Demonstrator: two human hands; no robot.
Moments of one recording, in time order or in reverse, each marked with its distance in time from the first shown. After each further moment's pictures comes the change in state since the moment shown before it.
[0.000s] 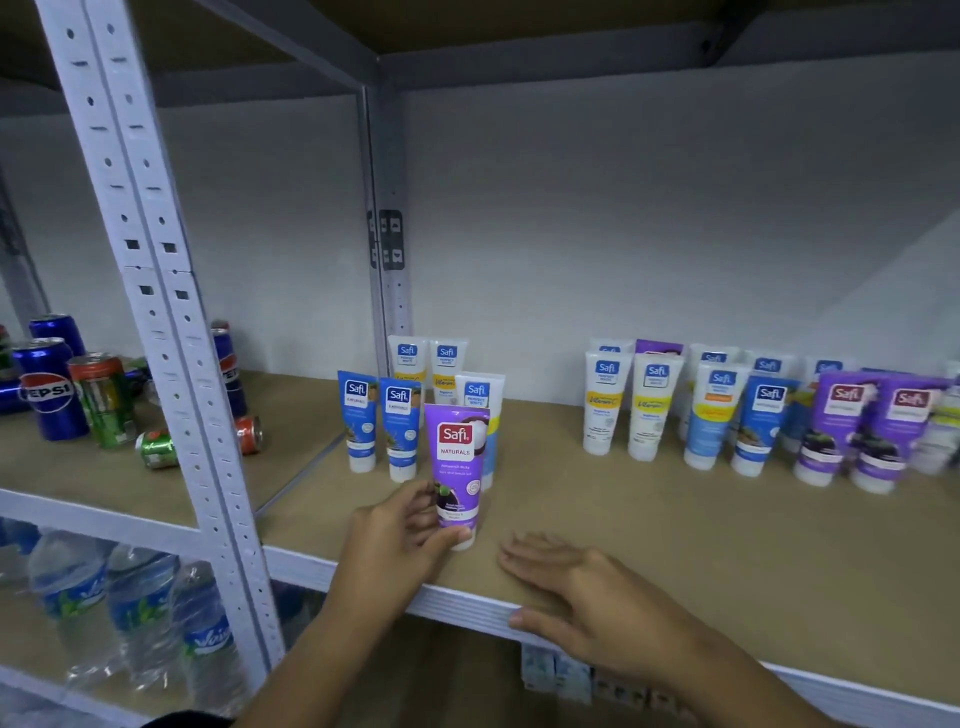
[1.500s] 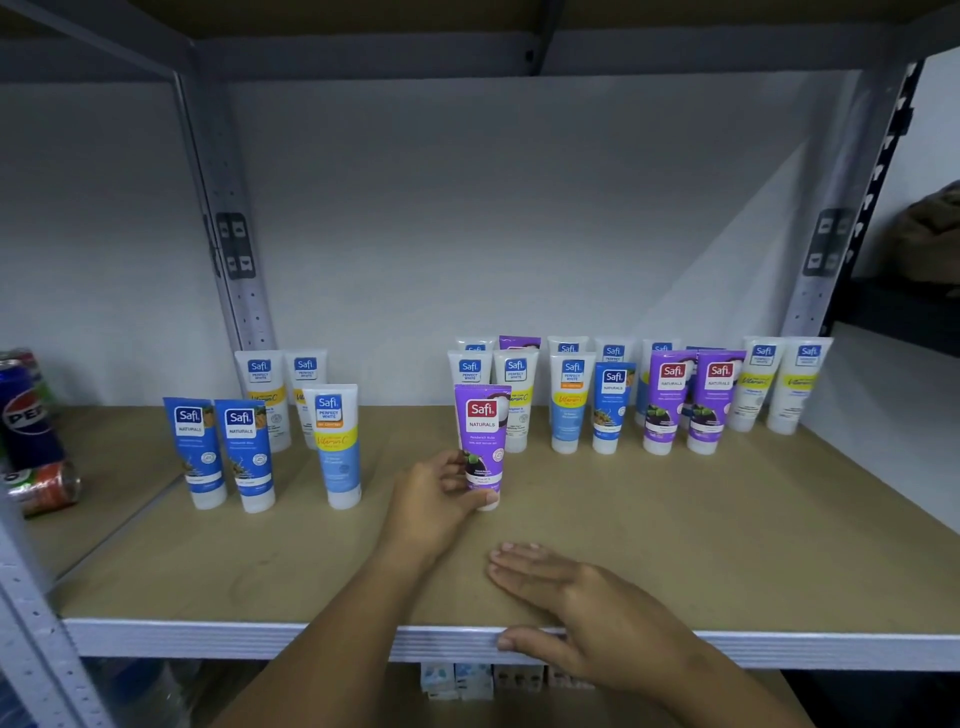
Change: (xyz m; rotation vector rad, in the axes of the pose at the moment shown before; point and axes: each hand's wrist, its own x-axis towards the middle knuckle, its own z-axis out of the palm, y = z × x) left_hand 0.060 0.032 0.164 -0.146 -0.263 0.033; right_hand -0.099 0.058 -0.018 -0.056 0.080 0.161
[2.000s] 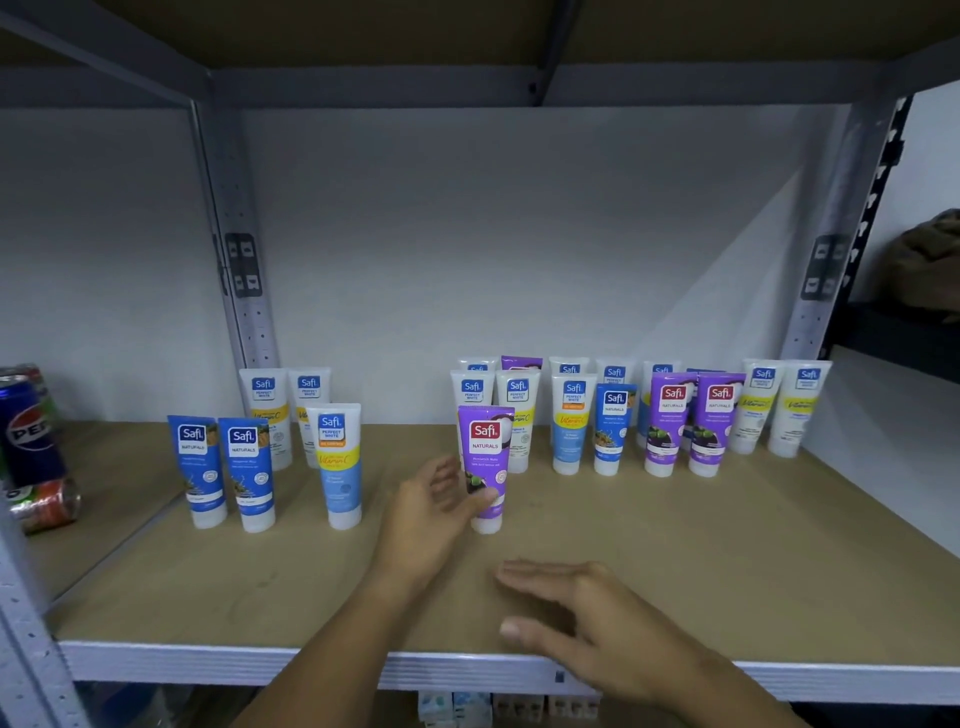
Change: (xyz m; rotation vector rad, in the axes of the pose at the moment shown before) left_hand -0.013 0.024 -0.008 -0.161 0.057 0.039; right_hand 0.005 -0.008 -0.028 0.197 0.054 0.071
